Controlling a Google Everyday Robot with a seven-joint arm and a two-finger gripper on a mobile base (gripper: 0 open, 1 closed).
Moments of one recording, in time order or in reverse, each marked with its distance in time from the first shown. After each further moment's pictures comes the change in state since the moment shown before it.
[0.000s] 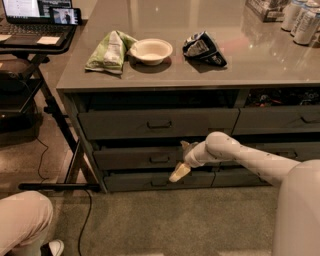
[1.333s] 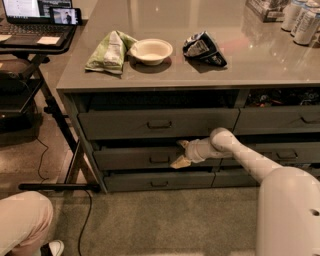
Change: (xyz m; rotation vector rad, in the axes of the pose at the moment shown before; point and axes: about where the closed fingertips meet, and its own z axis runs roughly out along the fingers) arm 0.023 -0.036 0.032 -0.075 -0.109 -0.067
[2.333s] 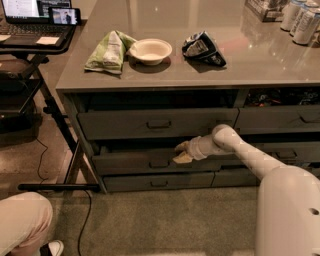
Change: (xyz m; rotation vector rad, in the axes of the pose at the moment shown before) arm -0.008 -0.012 -0.009 0.008 0.001 0.008
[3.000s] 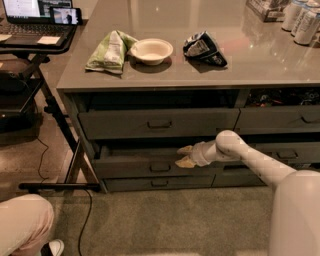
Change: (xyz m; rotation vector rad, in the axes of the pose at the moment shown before) arm 0.018 0.028 -0.018 0.002 0.025 0.069
